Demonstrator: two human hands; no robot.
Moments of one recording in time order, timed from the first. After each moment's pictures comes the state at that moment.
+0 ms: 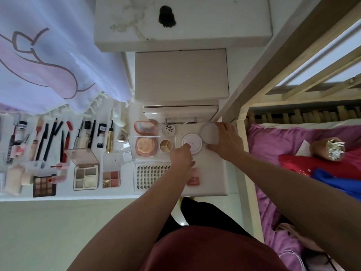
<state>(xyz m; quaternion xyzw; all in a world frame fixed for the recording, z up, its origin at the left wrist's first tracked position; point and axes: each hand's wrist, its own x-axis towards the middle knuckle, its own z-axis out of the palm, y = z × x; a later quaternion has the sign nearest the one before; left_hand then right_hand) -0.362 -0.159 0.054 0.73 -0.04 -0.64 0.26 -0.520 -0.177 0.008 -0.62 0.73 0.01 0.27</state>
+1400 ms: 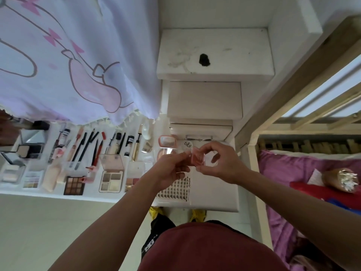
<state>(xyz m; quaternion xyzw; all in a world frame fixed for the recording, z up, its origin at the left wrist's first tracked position) -0.252 -0.150 0.120 0.53 -0.23 -0.78 0.24 -0.455 -0.149 0.117 -0.68 0.54 -0.23 0.44</state>
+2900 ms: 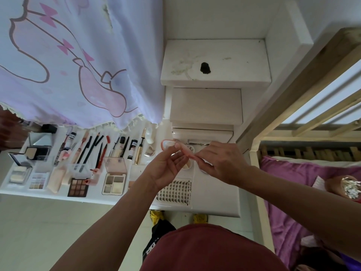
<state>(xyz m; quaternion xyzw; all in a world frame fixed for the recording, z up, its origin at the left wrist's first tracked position) -0.245 -0.151 0.143 0.39 -0.08 -0.81 0.43 -0.448 -0.161 0.137 -0.89 0.35 -0.28 0.00</state>
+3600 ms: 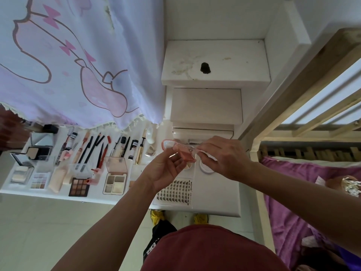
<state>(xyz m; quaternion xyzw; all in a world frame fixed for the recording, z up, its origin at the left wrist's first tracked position) -0.241 -0.146 0.143 0.38 -0.09 -0.82 0.42 -0.453 -0.168 0.141 -0.88 0.36 -0.30 0.02</state>
